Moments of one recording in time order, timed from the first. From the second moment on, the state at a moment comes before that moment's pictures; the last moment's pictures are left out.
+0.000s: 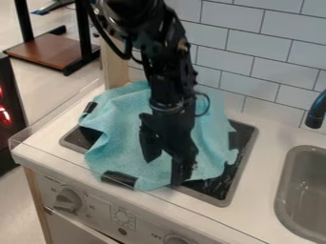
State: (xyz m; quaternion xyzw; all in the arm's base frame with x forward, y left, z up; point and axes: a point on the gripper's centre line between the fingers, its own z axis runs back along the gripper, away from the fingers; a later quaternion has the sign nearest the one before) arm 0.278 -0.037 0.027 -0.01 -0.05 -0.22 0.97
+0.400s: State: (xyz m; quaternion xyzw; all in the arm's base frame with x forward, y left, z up) arm 0.278 -0.045 0.008 -0.03 -0.03 -0.25 0.97
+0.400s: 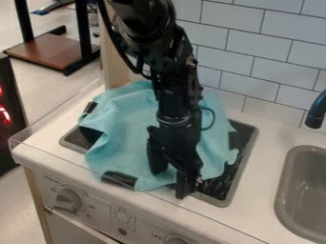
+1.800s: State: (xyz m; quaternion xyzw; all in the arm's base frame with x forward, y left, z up) arm 0.275 -0.047 0.036 -0.03 -0.06 -0.25 0.97
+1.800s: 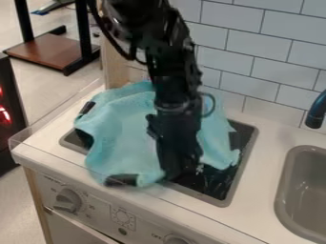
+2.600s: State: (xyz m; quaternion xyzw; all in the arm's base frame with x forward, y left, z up) arm 0.370 0.014 0.114 -0.02 -0.15 -0.12 0.98
